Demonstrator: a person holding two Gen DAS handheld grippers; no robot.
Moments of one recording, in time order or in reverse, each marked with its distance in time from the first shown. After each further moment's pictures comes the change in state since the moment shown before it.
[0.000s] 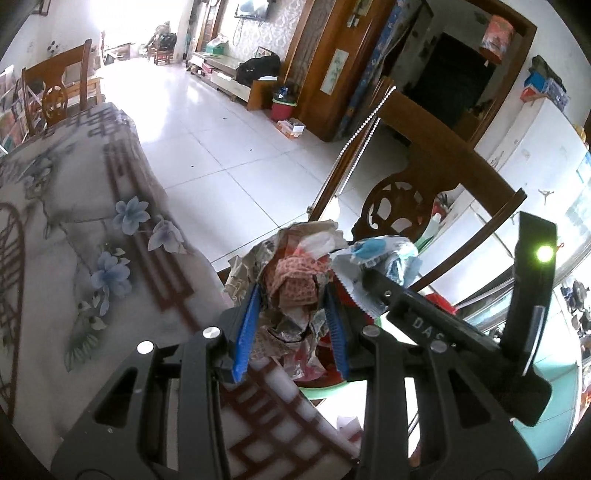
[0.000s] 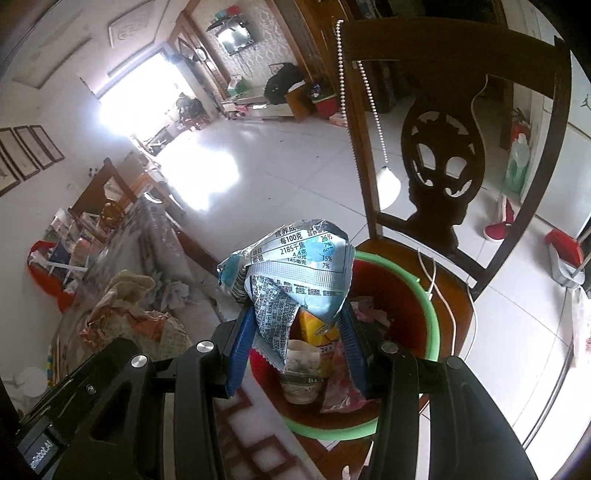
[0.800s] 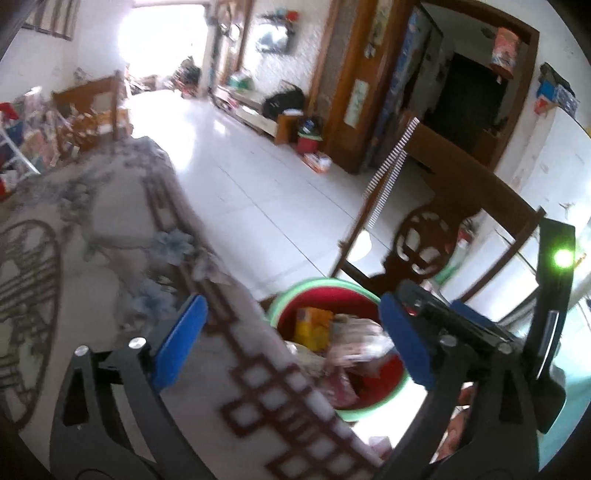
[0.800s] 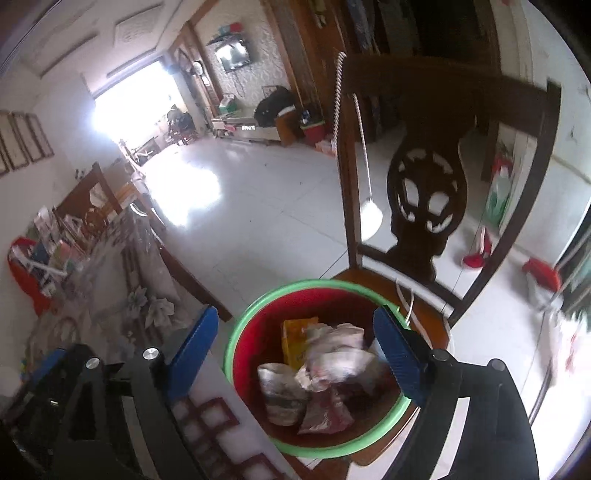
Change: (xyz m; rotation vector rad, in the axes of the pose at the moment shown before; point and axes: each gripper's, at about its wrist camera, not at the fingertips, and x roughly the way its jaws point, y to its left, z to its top) left arm -0.031 0.017 -0.001 -0.003 -0.172 0.147; right arm -0.011 0.019 0.004 -0.082 -0.122 -0.109
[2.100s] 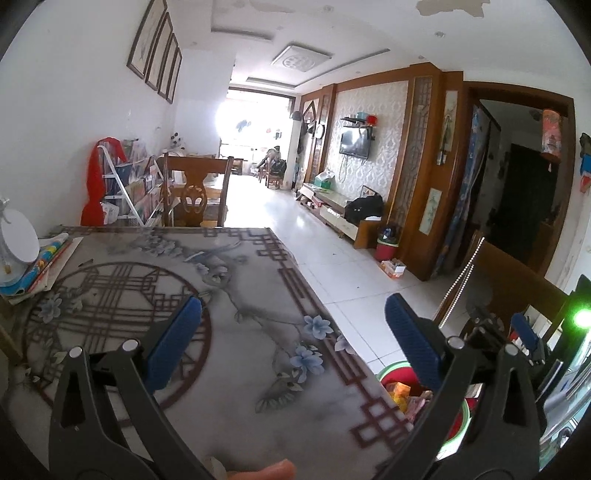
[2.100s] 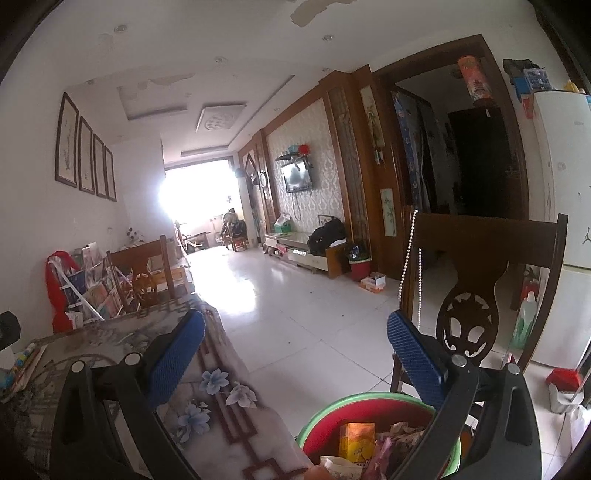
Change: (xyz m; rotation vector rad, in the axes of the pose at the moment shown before) left arm -0.143 0.088 -0.018 -0.133 -0.401 0.264; right arm -0.076 0.081 -0.035 -0.169 -0.544 0.146
